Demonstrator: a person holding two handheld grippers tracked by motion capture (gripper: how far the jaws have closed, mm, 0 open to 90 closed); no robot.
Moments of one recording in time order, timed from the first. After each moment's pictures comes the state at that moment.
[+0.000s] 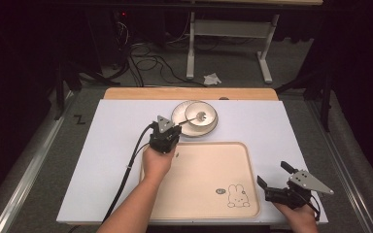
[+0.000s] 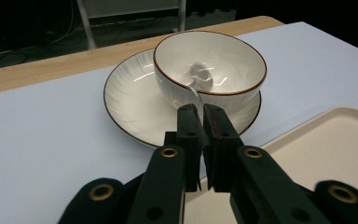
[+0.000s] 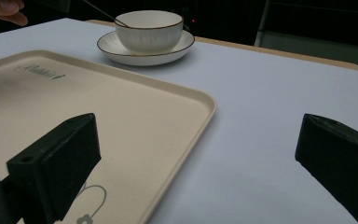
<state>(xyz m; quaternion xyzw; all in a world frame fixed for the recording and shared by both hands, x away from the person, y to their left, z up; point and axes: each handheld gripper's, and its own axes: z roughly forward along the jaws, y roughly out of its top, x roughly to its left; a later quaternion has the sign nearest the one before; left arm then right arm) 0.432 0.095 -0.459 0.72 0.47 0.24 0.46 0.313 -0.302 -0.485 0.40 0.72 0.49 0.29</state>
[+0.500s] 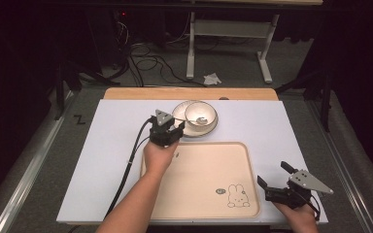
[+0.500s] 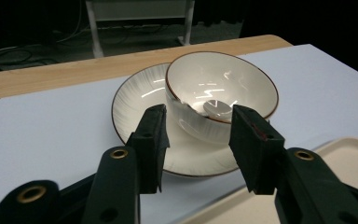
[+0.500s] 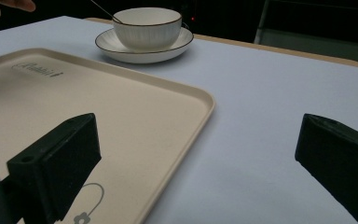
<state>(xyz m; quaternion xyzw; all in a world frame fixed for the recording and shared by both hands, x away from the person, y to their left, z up) 0.452 0.097 -0.448 0.69 0.49 0.24 0.47 0.314 -0.303 -0.487 0.40 0.72 0.49 0.29</state>
